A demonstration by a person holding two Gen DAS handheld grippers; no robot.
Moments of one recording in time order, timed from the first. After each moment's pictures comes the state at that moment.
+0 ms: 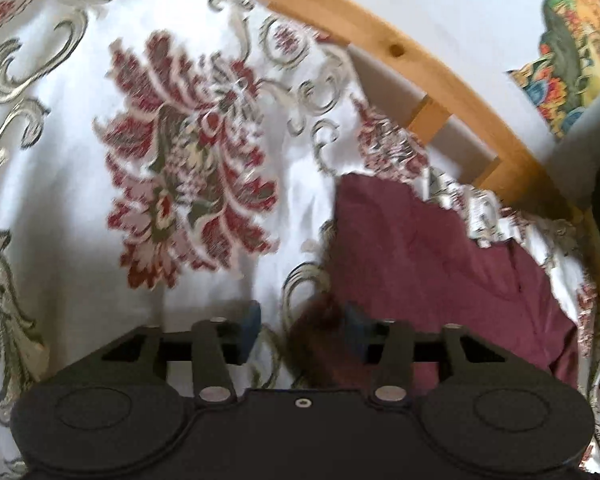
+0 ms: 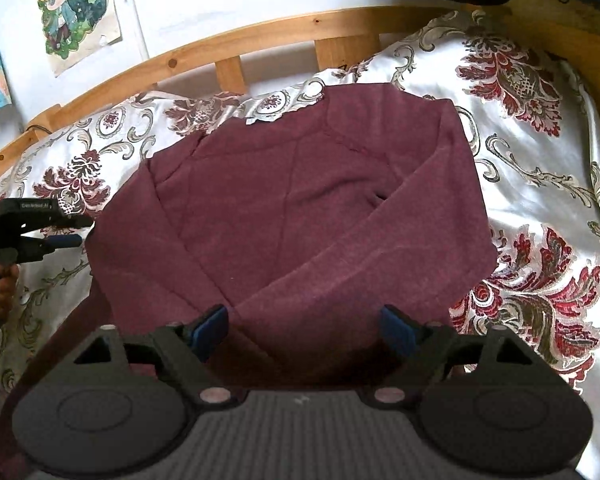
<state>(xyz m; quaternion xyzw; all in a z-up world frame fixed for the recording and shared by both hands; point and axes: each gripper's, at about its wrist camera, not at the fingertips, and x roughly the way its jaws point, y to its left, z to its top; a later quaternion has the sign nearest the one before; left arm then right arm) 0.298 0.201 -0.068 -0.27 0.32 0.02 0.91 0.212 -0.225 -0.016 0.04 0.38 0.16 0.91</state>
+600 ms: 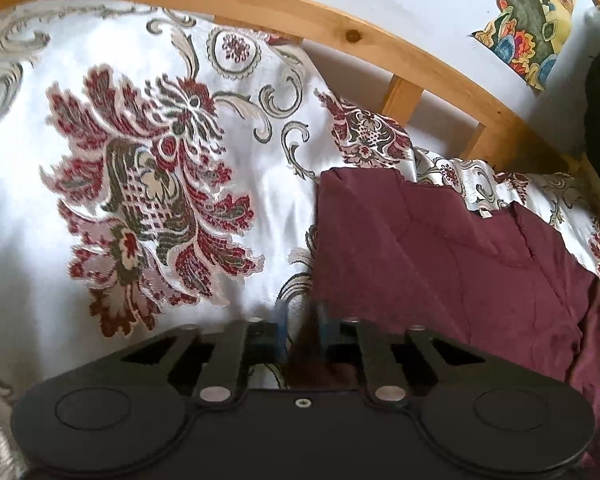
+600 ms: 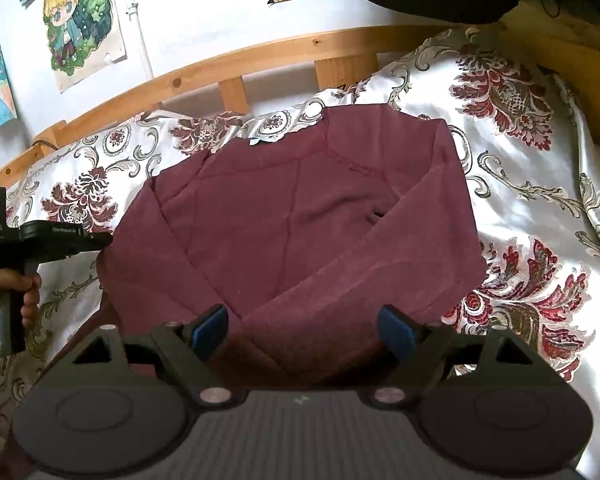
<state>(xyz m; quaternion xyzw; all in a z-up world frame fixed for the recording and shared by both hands) 0.311 0.185 -0.069 -0.17 0.31 0.00 0.93 0.201 -0.230 -0.004 0.05 0.35 0.16 0.92</state>
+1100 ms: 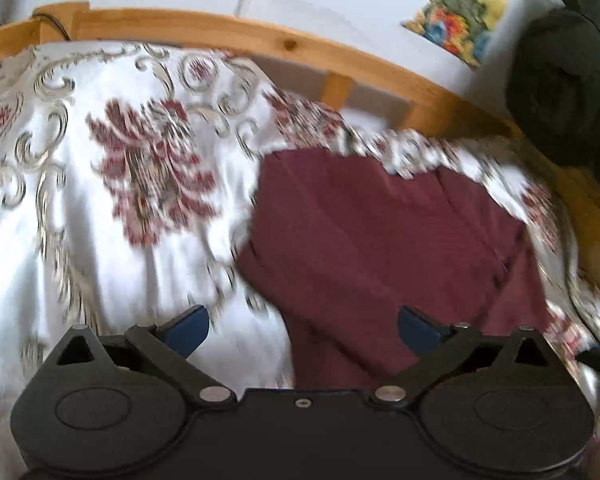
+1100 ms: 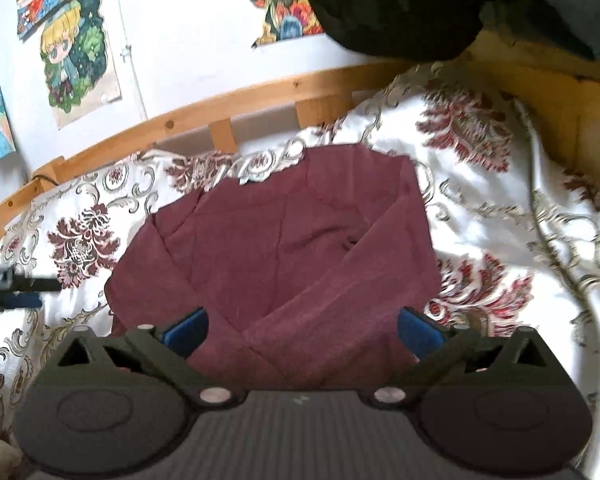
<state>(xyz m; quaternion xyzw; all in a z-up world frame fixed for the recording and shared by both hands) 0.191 0.139 -0.008 -0.14 0.35 -0.04 0.93 0.161 -0.252 0.029 0.07 0.31 0.13 0.94</state>
